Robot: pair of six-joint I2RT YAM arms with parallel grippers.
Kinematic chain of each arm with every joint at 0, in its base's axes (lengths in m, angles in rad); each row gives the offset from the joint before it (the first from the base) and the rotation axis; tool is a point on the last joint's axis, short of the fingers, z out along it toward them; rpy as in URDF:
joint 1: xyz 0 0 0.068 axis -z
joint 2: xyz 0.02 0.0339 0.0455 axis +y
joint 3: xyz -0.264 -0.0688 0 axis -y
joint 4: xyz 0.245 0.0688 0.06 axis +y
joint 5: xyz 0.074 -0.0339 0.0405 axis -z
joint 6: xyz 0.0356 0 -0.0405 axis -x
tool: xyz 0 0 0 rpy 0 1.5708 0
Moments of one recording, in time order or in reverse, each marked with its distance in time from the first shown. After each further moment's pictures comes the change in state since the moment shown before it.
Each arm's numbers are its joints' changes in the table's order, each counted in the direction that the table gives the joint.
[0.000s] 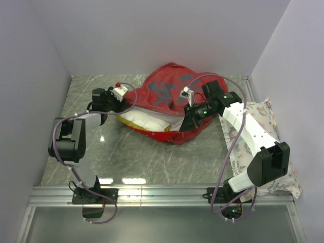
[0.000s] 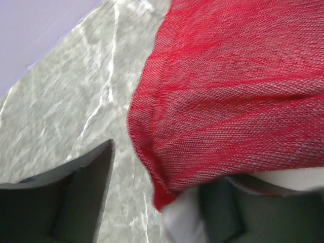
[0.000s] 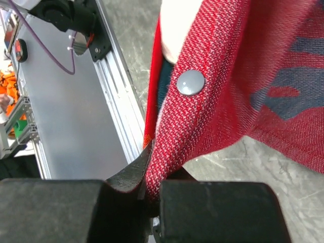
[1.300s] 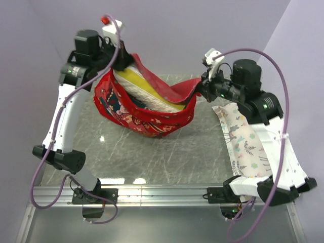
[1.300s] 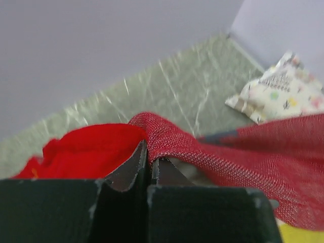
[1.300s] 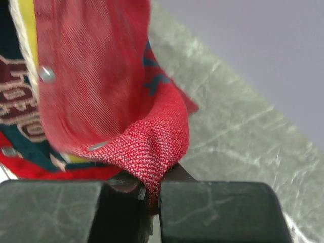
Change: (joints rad) left arm 0.216 -0.142 1.264 1.175 0.027 0.571; right arm -0.073 -0.246 0.397 -0.190 0.553 -0.050
